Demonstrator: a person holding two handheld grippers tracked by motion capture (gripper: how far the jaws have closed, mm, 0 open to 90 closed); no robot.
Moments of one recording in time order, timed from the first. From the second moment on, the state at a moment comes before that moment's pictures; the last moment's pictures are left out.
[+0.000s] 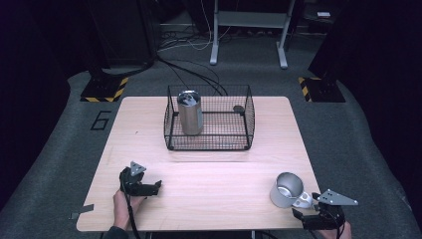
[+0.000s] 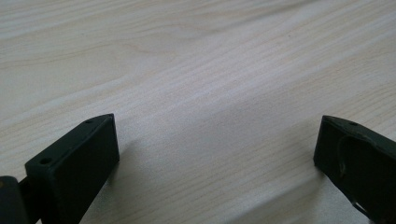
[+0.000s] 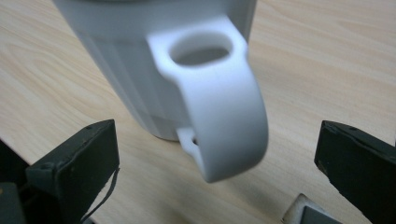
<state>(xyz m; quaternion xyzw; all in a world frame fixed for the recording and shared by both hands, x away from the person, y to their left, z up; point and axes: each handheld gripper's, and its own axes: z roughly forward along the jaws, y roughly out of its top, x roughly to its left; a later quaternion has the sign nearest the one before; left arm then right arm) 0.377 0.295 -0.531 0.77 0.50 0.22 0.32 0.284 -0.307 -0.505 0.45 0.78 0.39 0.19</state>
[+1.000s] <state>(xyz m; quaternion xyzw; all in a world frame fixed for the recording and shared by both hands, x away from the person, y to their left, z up) 0.377 0.292 -0.531 0.78 0.49 0.21 0.32 0.314 -0.268 -0.451 0.40 0.81 0.39 0.17</state>
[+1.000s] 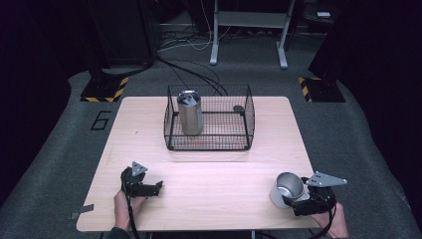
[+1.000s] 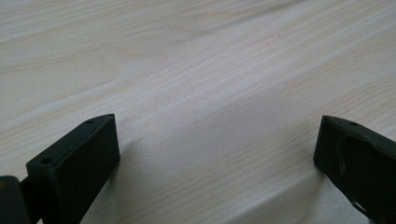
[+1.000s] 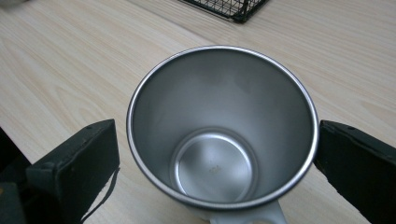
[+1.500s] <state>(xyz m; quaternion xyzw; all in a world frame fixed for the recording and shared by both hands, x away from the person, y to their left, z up) 0.379 0.288 -0.532 0.78 0.50 0.21 0.33 0.322 -0.258 -0.454 0.40 0.82 0.36 0.19</state>
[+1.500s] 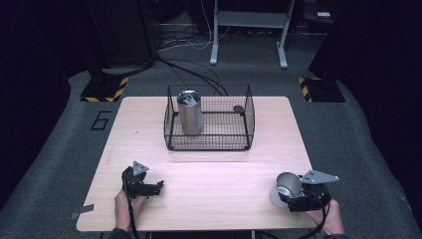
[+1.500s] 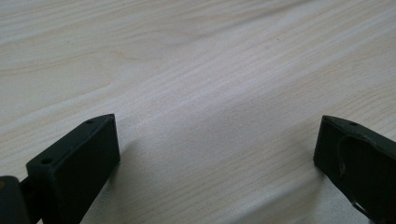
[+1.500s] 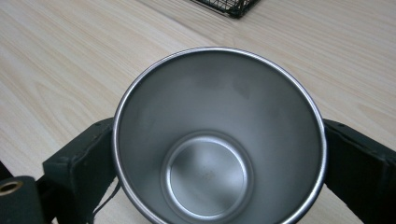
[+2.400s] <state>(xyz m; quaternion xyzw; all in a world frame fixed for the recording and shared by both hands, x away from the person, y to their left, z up) 0.379 0.287 -0.532 0.77 0.50 0.22 0.33 0.321 -0.260 -0.446 0.42 0.80 0.38 0.19</state>
